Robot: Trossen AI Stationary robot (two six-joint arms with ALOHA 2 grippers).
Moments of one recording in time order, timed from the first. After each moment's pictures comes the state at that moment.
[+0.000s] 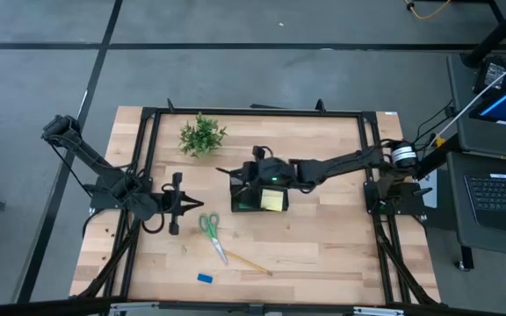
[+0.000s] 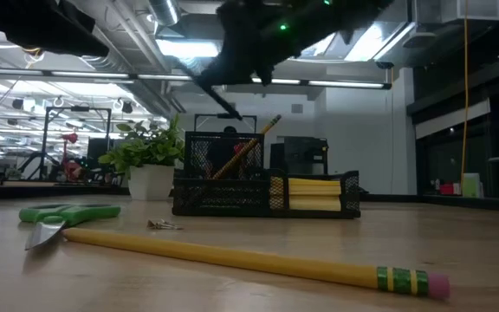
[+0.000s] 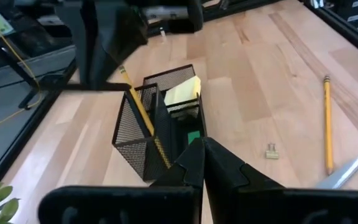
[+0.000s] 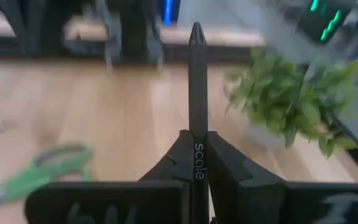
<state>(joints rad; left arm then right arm) -0.65 0.83 0.45 -0.13 -0.72 -0.10 0.05 1.83 1.21 0.22 0.27 -0.03</state>
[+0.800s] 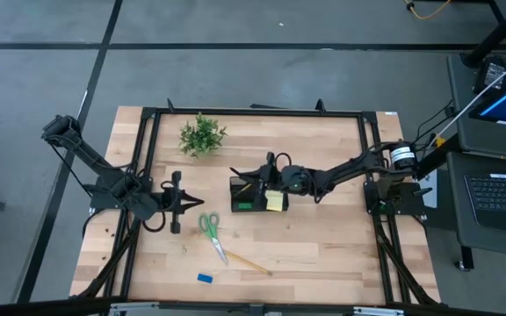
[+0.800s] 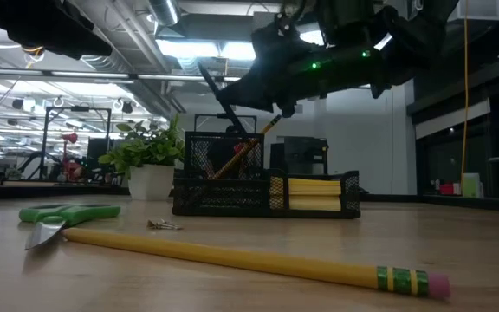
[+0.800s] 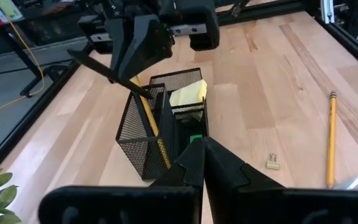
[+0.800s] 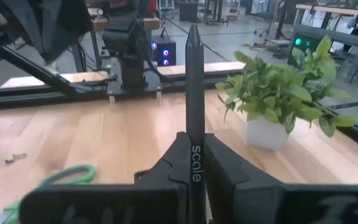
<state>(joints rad) -0.65 0.83 0.45 -0.12 -0.75 -0.17 0.05 1.85 0.85 0.85 0.27 0.05</state>
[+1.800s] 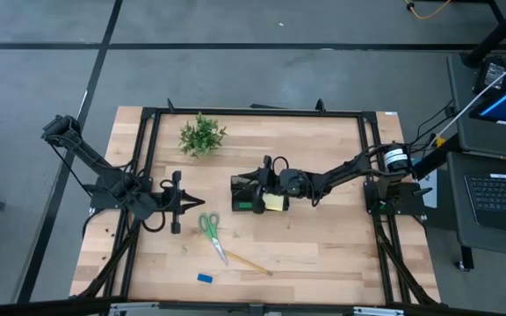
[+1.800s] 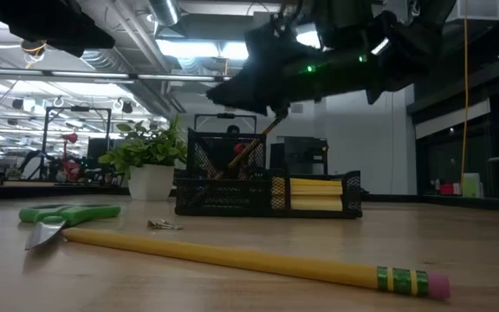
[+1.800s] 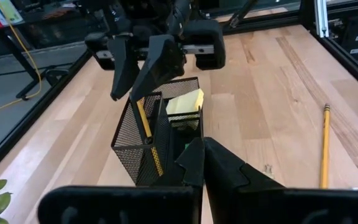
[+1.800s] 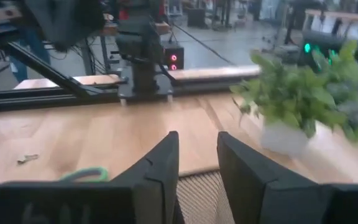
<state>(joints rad) -0.65 0.83 0.45 -0.08 -0.75 -0.17 0.08 1.90 0.87 0.92 0.27 0.03</state>
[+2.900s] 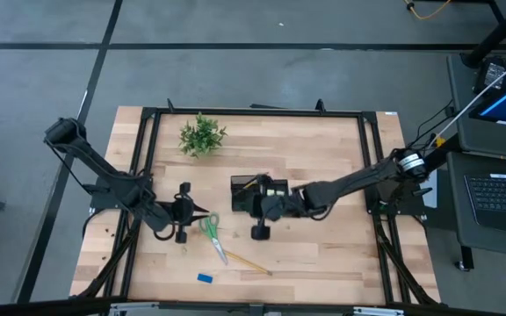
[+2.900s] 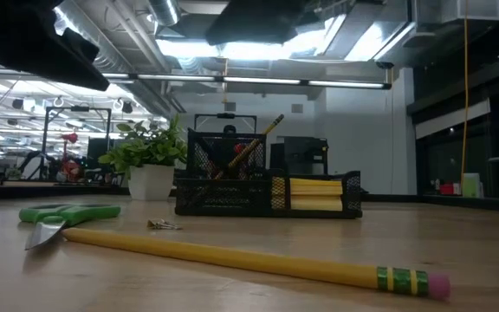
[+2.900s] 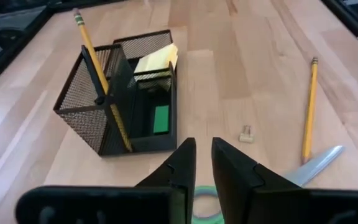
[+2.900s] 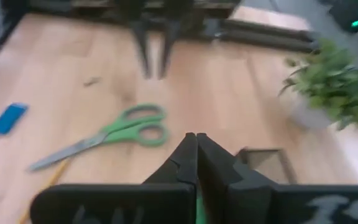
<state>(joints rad) -0.65 1.04 0.45 -0.04 -0.65 -0.28 0.30 1.80 1.35 -0.16 0.40 0.05</state>
